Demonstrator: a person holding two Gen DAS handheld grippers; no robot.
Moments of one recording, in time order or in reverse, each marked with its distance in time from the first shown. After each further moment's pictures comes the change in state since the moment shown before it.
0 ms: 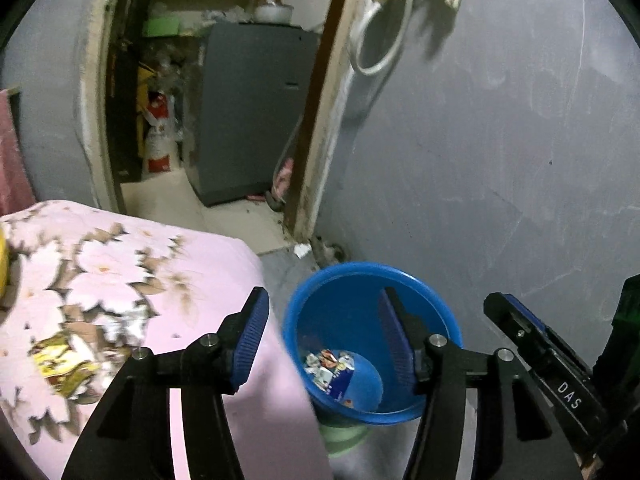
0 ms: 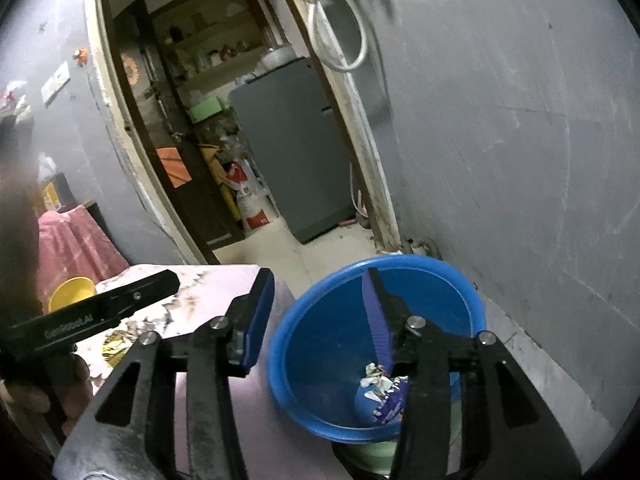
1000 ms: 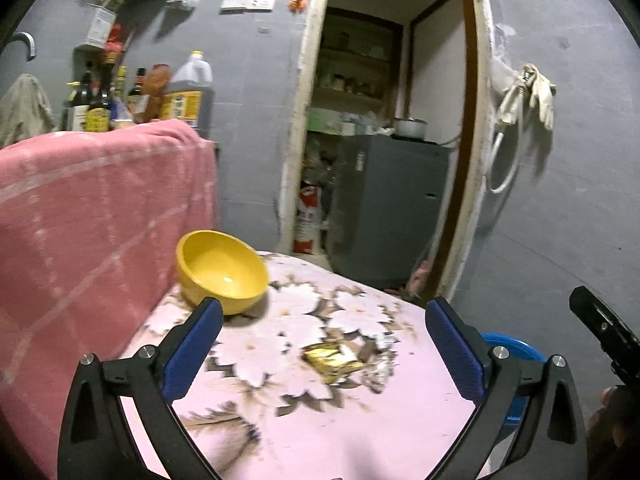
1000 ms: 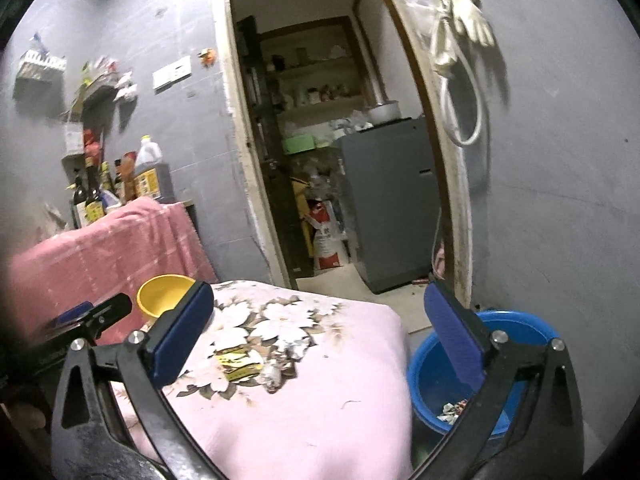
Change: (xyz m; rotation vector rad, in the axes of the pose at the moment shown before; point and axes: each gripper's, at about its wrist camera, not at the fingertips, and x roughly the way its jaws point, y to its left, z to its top) left arm -0.211 0.116 -0.072 -0.125 -0.394 0.433; right arm -0.072 0.182 -0.029 -0.220 -0.191 0.205
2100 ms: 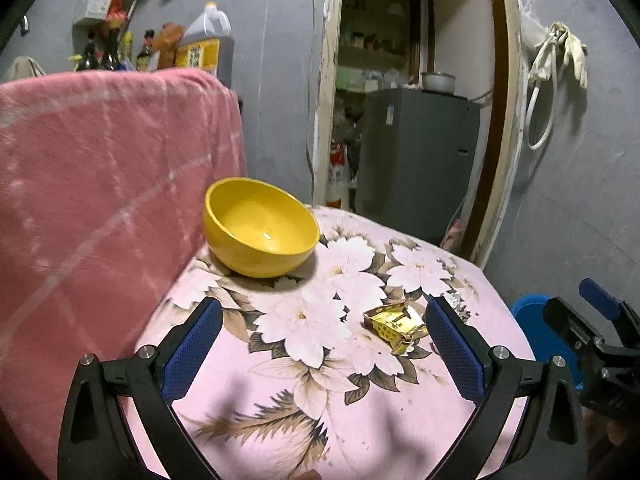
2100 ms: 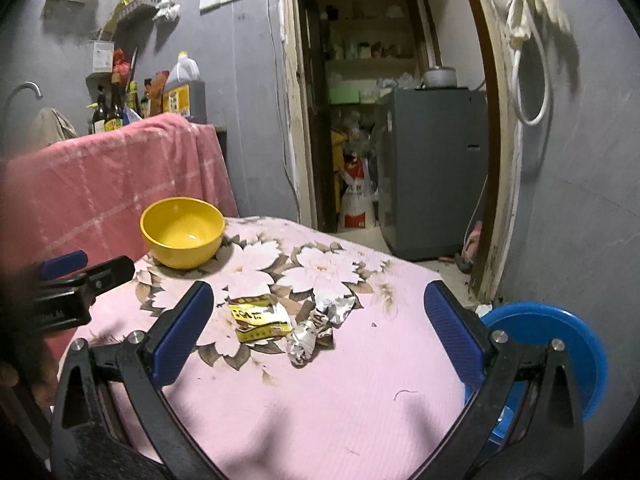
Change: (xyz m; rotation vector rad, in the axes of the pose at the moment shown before) left arm 0.065 0.042 -0.030 0.029 0.168 0.078; right arm 0.089 0.041 -0.054 -0.156 0.176 0.087
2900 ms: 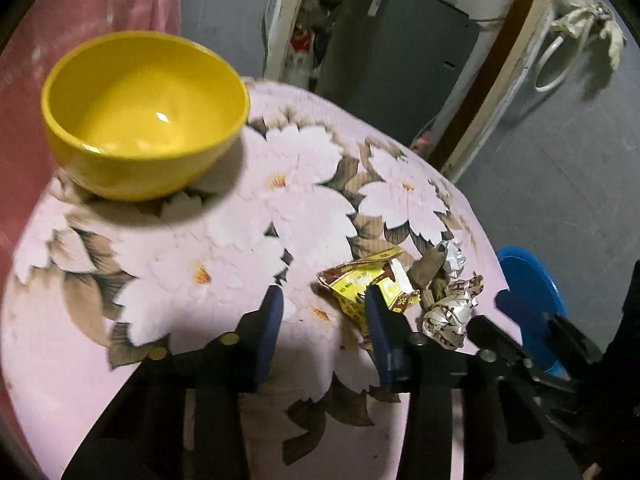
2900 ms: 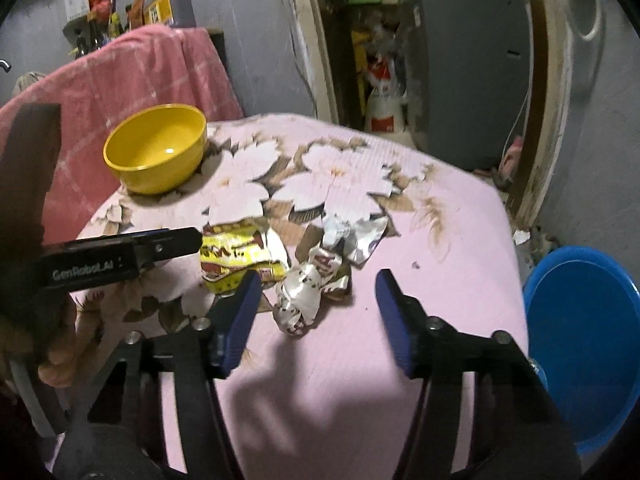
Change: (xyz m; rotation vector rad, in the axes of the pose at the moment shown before) left arm 0.122 -0.008 0.000 -0.099 0.436 -0.209; right arm 0.105 -0.011 -0.025 0.027 0.379 0.119
